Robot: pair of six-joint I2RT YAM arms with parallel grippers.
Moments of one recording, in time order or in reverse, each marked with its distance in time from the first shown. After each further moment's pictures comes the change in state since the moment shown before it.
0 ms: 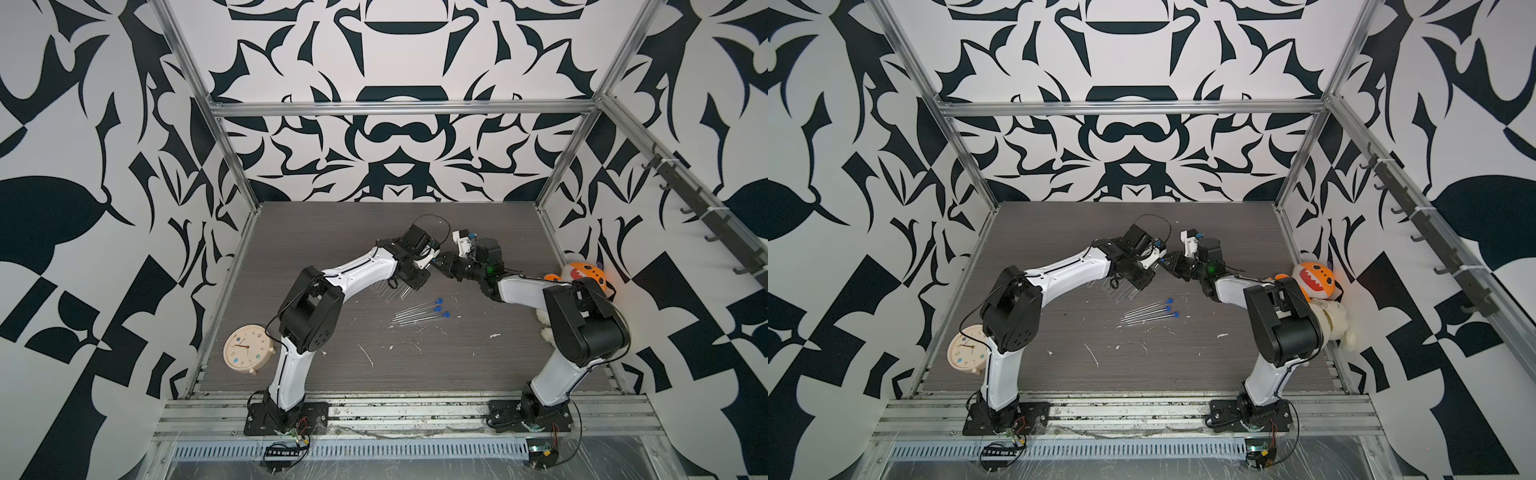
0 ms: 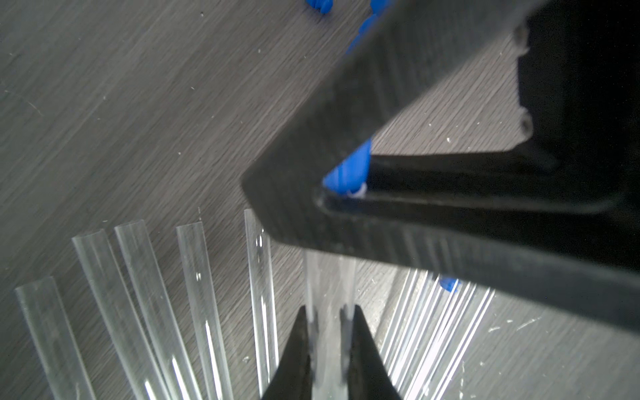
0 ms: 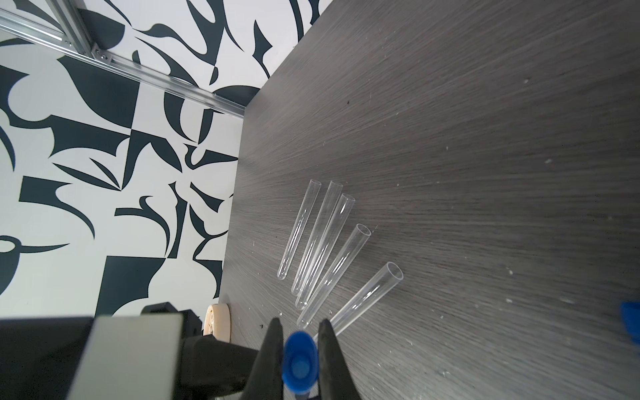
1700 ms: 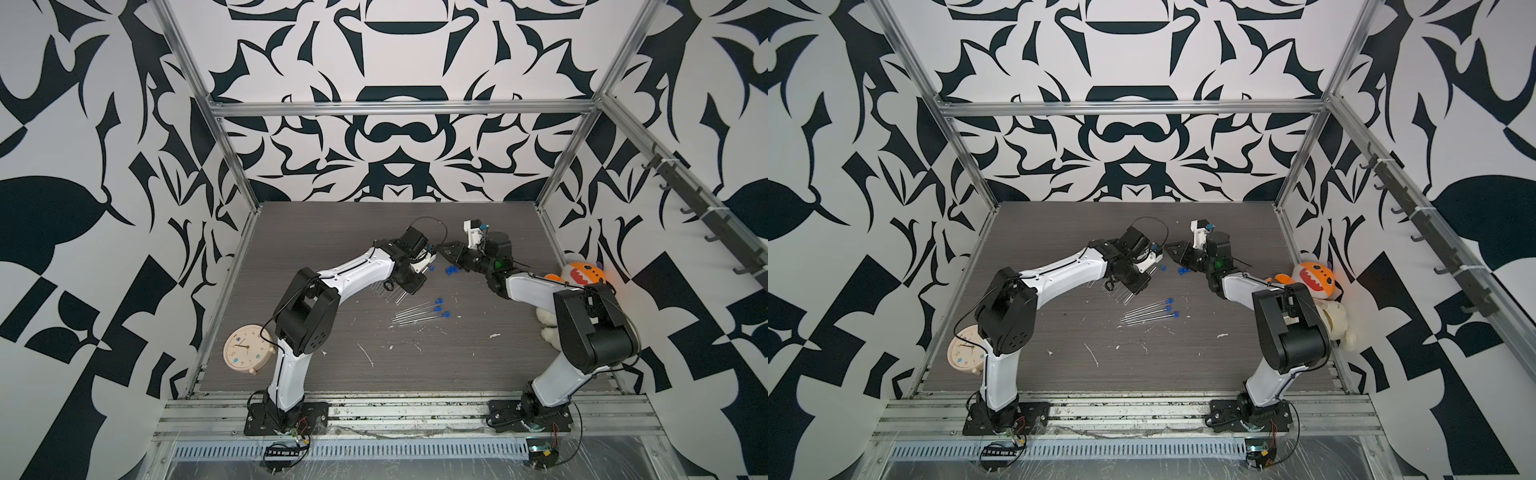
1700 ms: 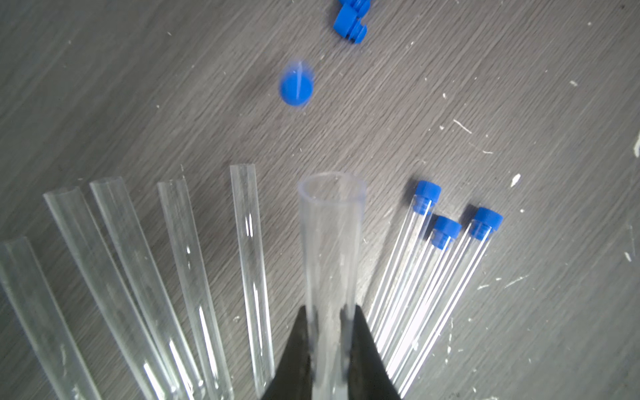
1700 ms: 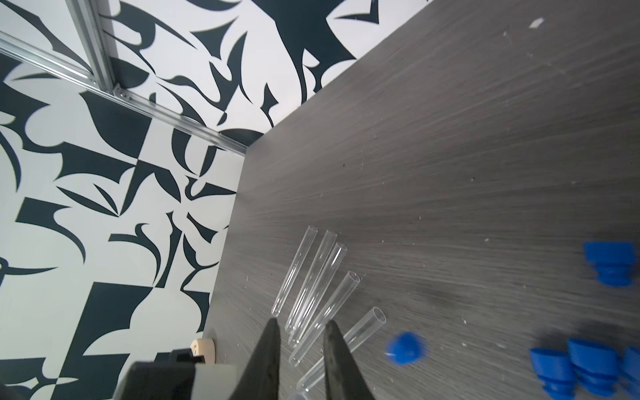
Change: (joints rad) left arm 0.010 -0.032 -0.027 -0.076 0.020 0.002; right arm -0.037 -0.054 0.023 0.002 0.061 -0.059
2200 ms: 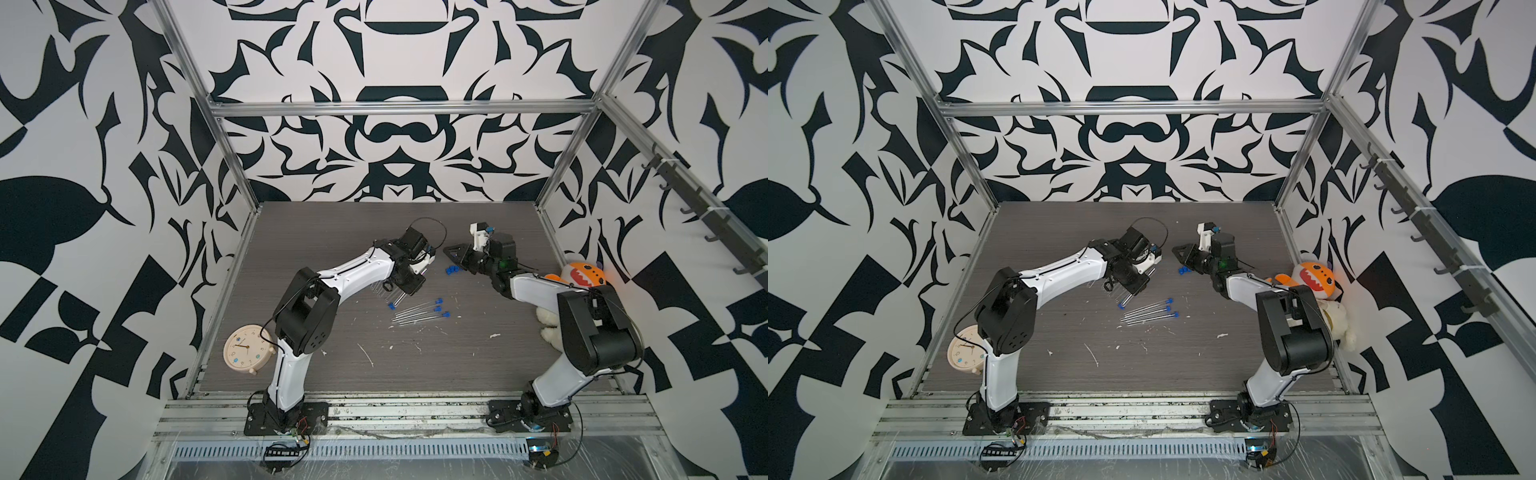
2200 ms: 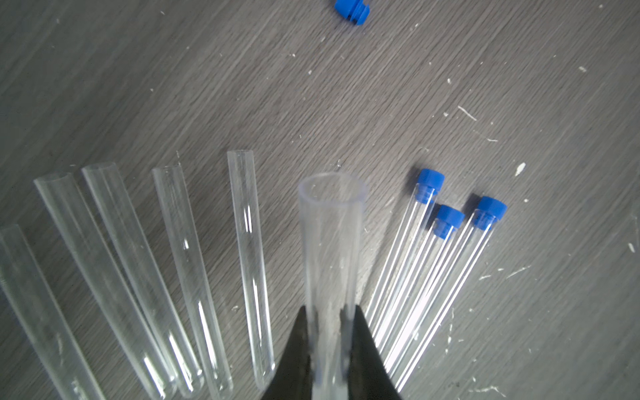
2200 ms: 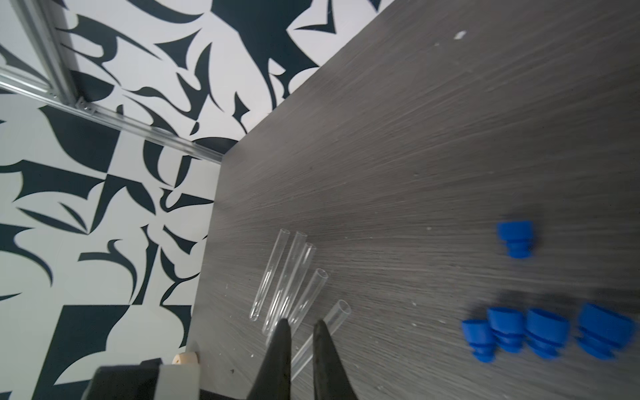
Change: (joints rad) left arm 0.007 0.001 0.001 -0.030 -0.004 0.004; right arm -0.061 -0.042 -0.026 -0.122 0.052 -0.045
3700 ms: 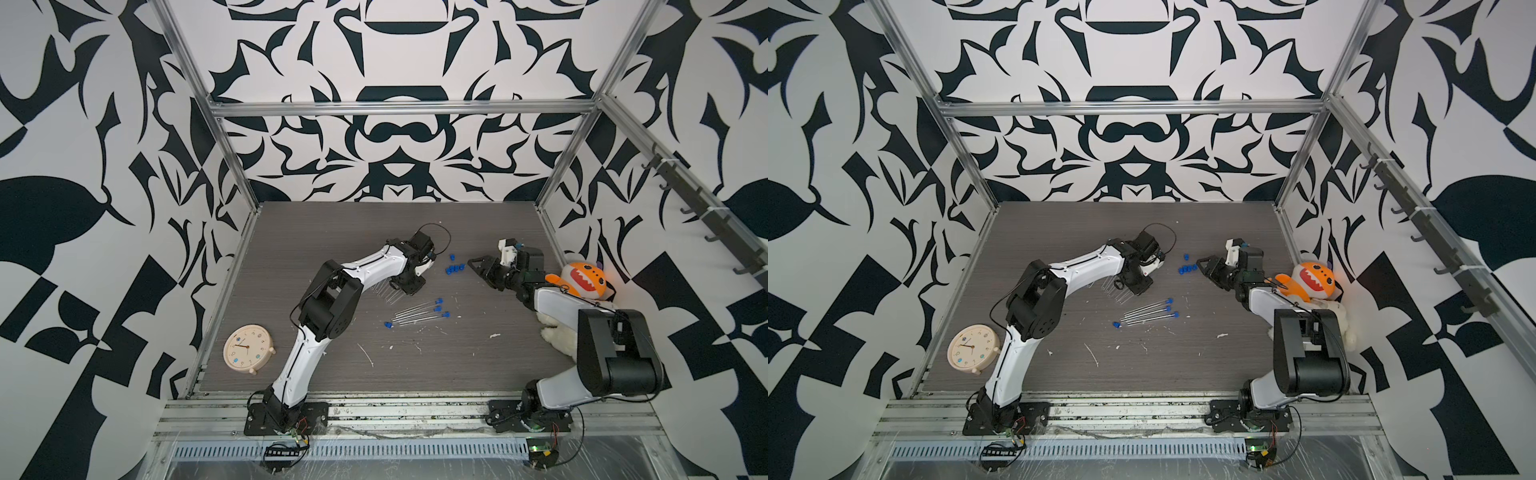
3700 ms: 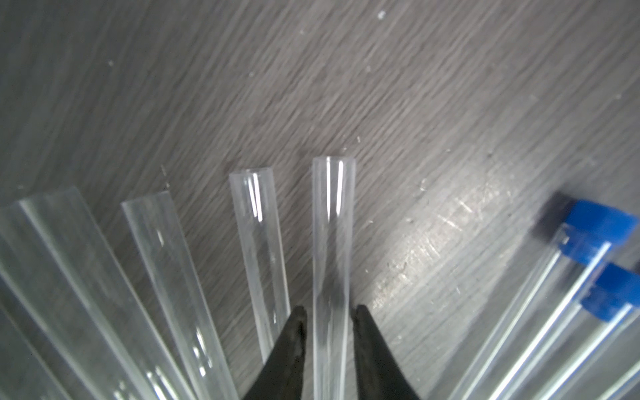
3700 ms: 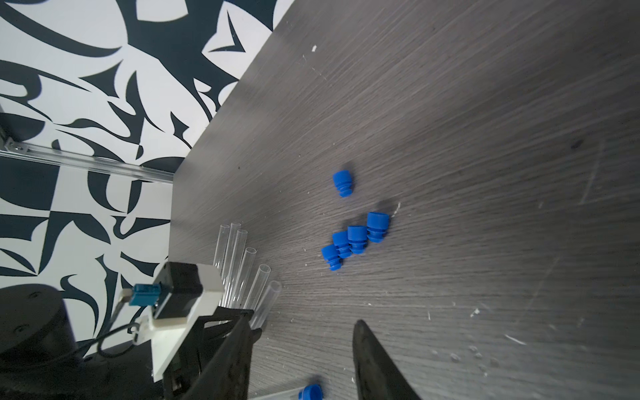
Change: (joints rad) left arm -0.005 0.229 0.183 -0.087 -0.123 0.037; right arm -0.186 -0.142 -0.137 -0.141 -0.039 -0.061
